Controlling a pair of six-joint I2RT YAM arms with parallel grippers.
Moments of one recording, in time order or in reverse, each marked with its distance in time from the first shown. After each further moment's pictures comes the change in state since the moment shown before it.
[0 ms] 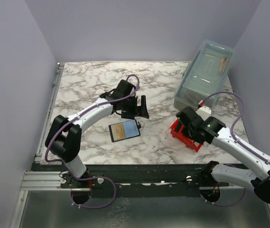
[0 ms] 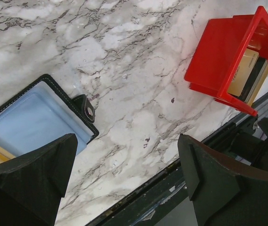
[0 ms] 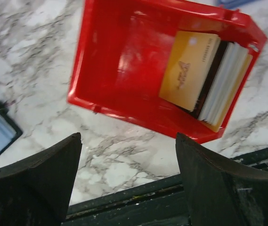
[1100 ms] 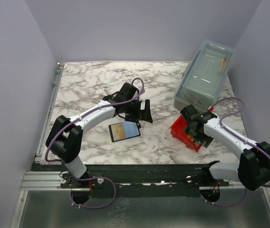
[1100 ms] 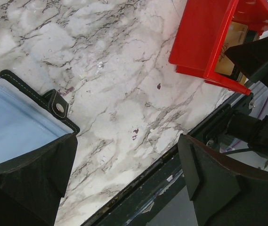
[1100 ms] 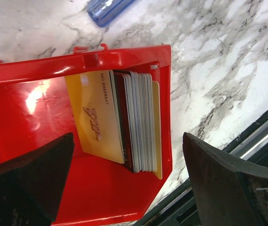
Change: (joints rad) left arm -0.054 0.000 -0.030 0.044 0.068 0.018; right arm -0.309 0.208 -0.129 0.000 0.046 0.095
